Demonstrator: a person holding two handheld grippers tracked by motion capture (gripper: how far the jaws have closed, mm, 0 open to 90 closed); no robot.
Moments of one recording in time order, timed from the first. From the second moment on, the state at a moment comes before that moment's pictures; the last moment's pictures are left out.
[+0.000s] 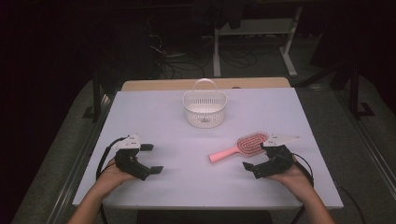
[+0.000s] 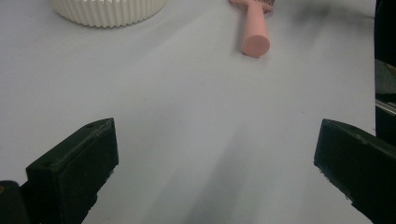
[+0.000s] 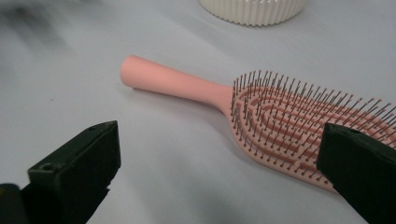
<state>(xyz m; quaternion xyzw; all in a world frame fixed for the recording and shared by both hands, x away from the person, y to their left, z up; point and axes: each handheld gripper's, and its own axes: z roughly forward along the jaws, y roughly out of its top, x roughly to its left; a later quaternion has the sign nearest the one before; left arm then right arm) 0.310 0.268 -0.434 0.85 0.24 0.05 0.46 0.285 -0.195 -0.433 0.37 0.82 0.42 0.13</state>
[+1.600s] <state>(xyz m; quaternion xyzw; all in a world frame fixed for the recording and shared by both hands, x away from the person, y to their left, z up) 0.307 0.267 -0.437 0.85 0.25 0.06 0.45 0.339 -0.131 -0.407 0.33 0.86 0.38 0.06</state>
